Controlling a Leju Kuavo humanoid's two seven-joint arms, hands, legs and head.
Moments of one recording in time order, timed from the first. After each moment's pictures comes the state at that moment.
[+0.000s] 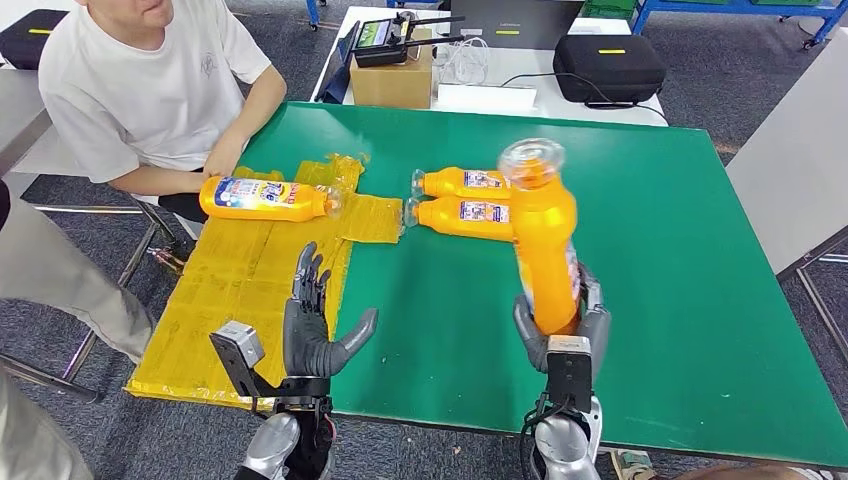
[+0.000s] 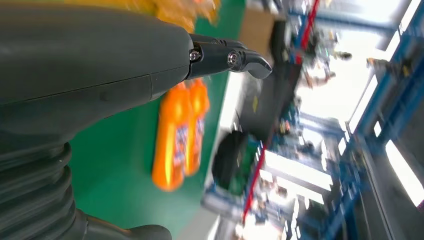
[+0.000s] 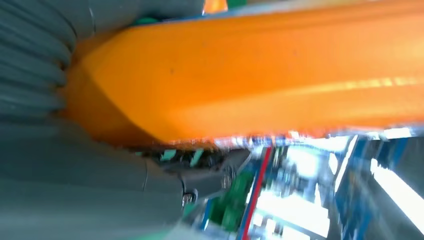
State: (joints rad) left arm 0.00 -0.27 -0.34 -1.35 0.18 0.18 -0.55; right arm -0.06 0.20 0.25 -1.32 0.37 -0.51 -0.56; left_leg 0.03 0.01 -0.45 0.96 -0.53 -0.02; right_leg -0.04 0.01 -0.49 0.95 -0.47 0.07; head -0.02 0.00
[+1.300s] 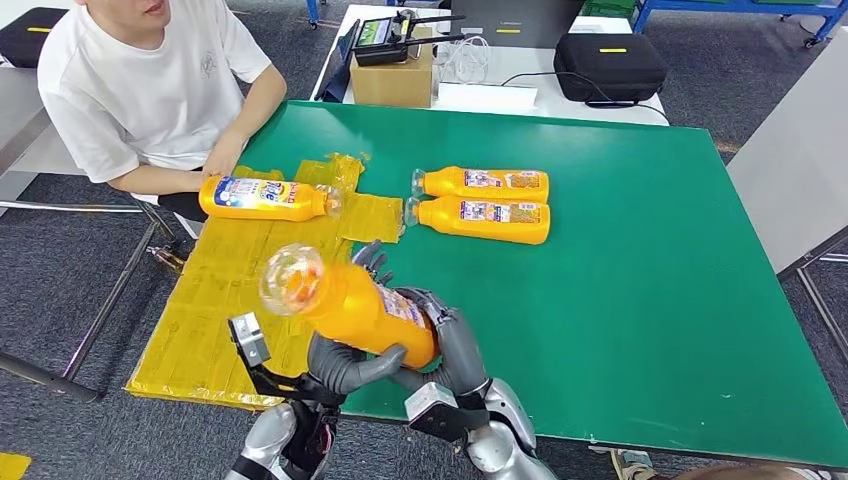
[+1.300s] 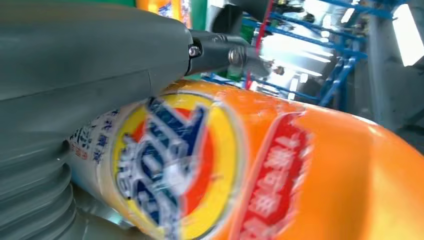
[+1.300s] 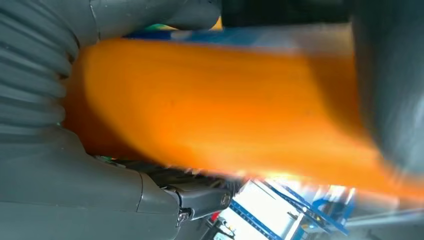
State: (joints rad) left arm -0.04 -0.25 -0.37 -1.33 0.25 -0.31 -0.46; right arm -0.16 0.18 0.61 -1.13 0.59 -0.25 -0.63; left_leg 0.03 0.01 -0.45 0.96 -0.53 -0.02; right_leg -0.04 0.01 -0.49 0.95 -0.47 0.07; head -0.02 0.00
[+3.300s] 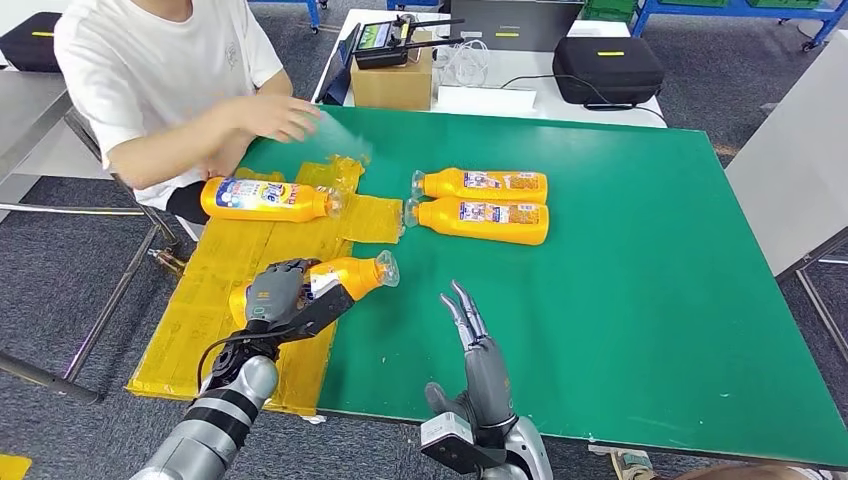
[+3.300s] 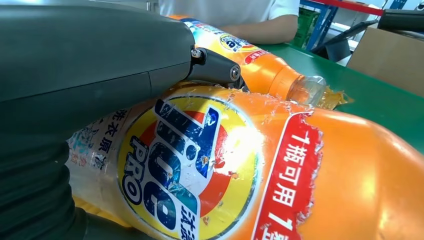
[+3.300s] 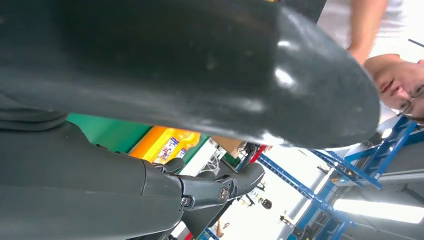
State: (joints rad) left arm -0.34 -0.07 -0.16 -0.86 -1.01 0.31 -0.08; right arm 0.01 0.16 0.54 -1.28 0.67 -0.45 -0.57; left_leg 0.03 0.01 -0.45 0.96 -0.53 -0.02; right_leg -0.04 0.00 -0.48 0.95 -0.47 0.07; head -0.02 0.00
